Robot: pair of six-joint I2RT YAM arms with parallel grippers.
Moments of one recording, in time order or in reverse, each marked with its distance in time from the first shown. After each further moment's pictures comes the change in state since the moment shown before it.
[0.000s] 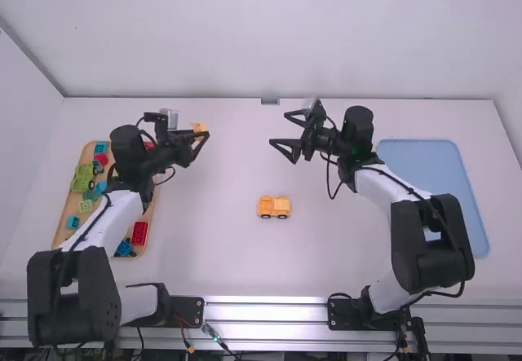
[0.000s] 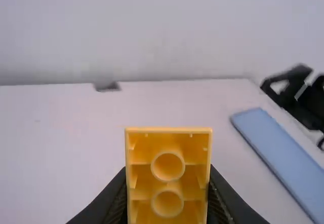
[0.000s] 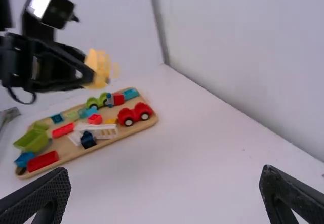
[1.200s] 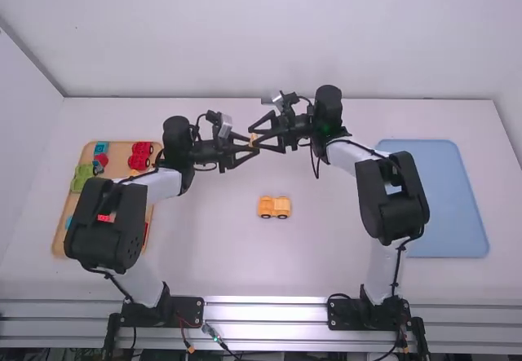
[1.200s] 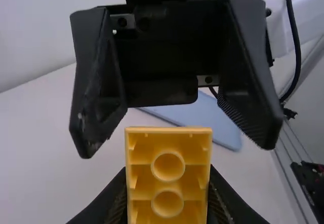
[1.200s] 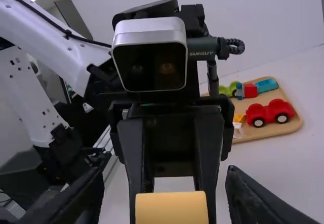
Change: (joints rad) left arm -0.213 0.371 0.127 0.407 0.383 0.073; right arm 0.084 0.363 0.341 0.159 -0.491 0.379
